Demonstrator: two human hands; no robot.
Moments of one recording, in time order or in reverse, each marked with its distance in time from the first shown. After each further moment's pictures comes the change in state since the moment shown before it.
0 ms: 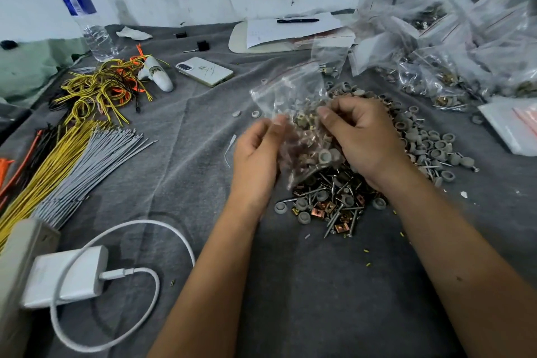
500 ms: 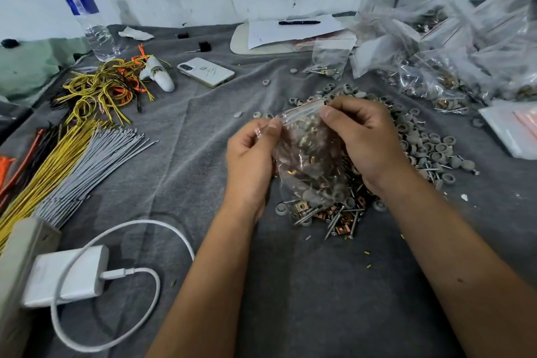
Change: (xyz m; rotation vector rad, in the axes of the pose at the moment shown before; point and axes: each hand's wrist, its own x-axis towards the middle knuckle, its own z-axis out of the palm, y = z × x) left_hand 0.003 0.000 -0.002 -0.082 0.082 -0.003; right_hand -0.001 -0.002 0.004 0.211 0.002 -0.038
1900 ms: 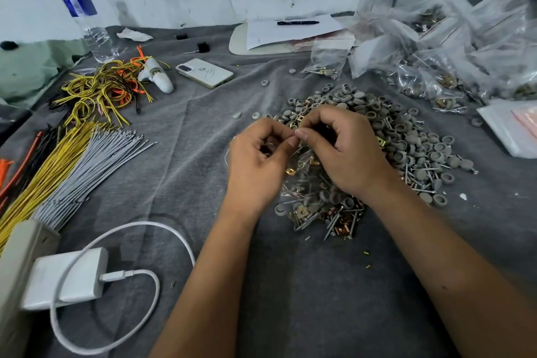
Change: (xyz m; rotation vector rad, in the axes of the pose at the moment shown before) left_hand 0.000 -0.001 -0.009 0.487 -0.128 0.326; right_hand -0.008 -0.005 0.012 -0.403 -0.093 -0.278
